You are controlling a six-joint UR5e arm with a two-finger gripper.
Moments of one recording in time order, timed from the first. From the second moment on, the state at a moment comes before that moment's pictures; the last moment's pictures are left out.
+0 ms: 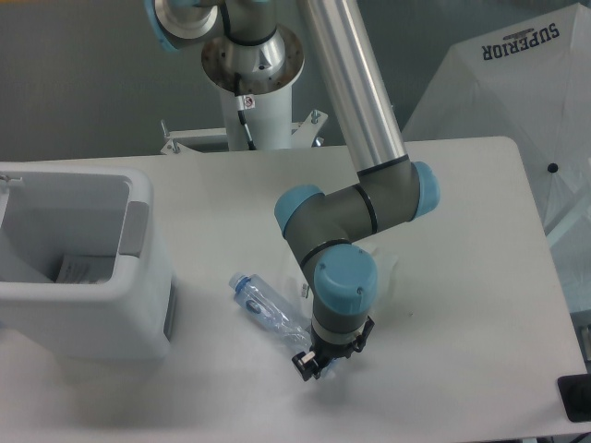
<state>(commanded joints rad) 2.41 -2.16 -1.41 -0.95 1.52 -0.20</state>
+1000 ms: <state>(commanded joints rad) 2.36 -1.85 -1.19 -0.60 1.46 -0.11</state>
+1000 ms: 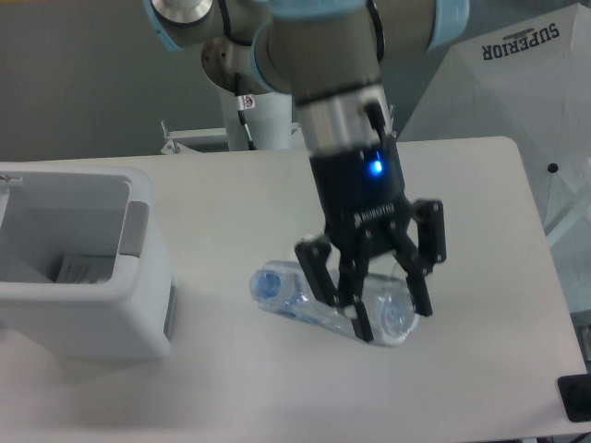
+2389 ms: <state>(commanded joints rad) 2.00 -1.77 -1.47 -0.60 1.46 -0.11</state>
